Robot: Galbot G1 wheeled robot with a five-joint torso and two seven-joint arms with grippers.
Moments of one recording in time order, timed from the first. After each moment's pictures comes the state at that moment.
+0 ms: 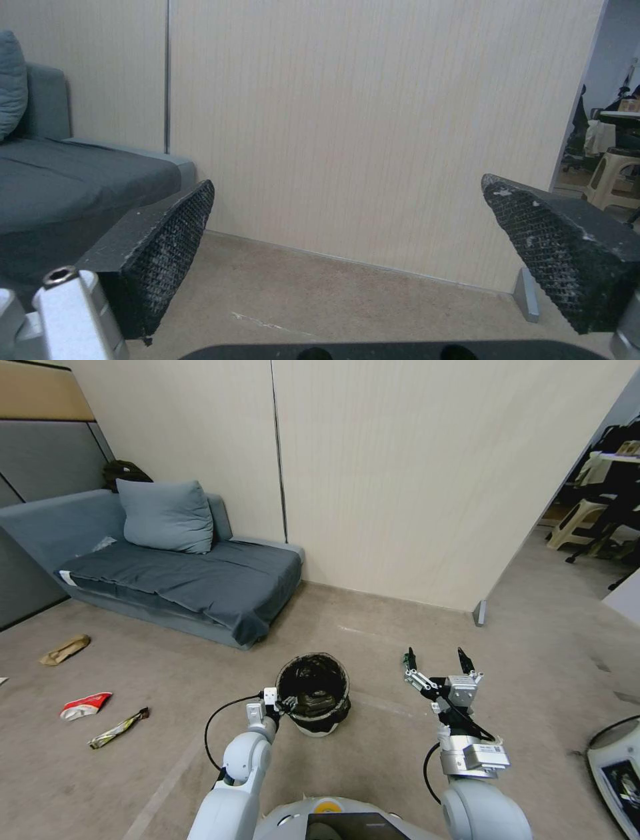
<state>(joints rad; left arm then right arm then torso) 1.42 -1.49 -0.37 -1.89 -0.29 0.58 -0.12 -1.80 1.61 0.56 2.44 -0.14 0.05 0.04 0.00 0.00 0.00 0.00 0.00</state>
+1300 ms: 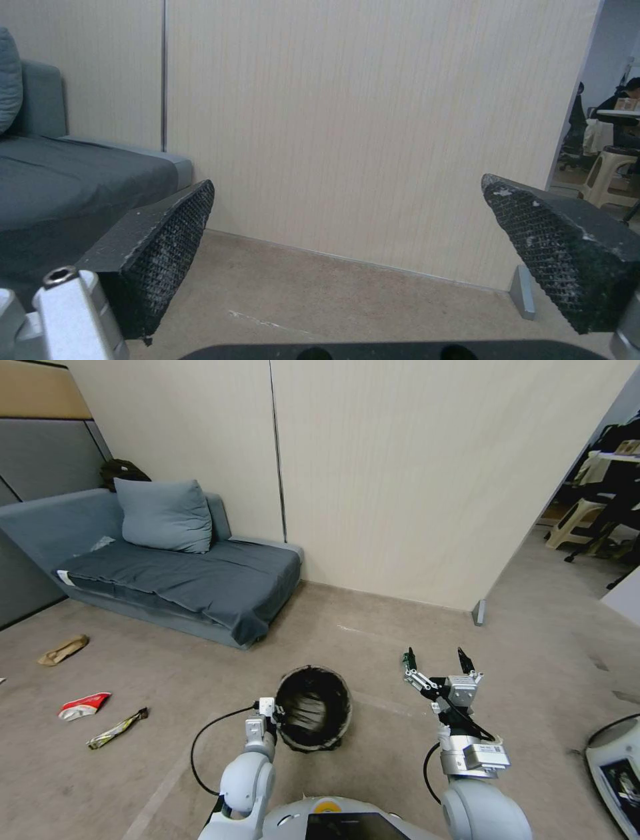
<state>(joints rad) 1.62 -1.56 -0.38 -2.31 0.01 0.50 -0.17 -1.80 1.61 0.56 2.44 -0.14 0.05 0.04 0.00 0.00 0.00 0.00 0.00</state>
